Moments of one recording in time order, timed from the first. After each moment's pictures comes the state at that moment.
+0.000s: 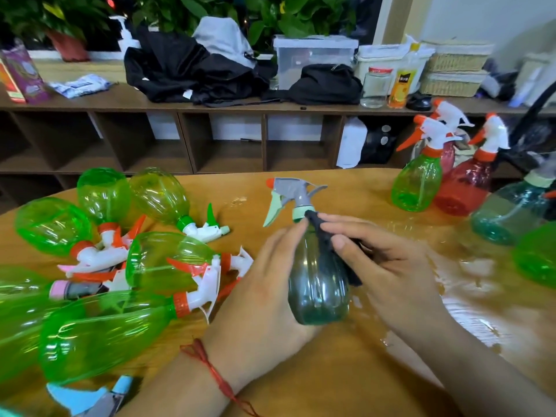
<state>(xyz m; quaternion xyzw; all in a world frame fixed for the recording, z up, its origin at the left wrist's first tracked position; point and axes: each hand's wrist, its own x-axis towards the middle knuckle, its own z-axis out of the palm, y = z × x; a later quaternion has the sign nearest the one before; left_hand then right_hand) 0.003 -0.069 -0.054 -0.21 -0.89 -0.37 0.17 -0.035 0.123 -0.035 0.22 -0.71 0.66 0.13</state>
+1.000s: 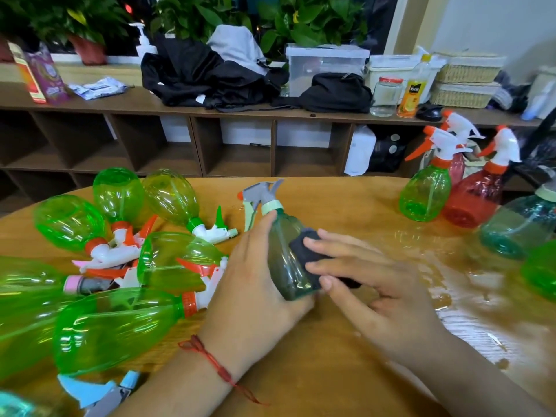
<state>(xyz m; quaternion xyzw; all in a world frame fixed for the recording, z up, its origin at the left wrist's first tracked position) -0.002 -0.081 -0.052 -0.07 -0.90 -0.39 0.20 -0.028 0.123 -0.039 0.37 -0.77 0.48 0.21</state>
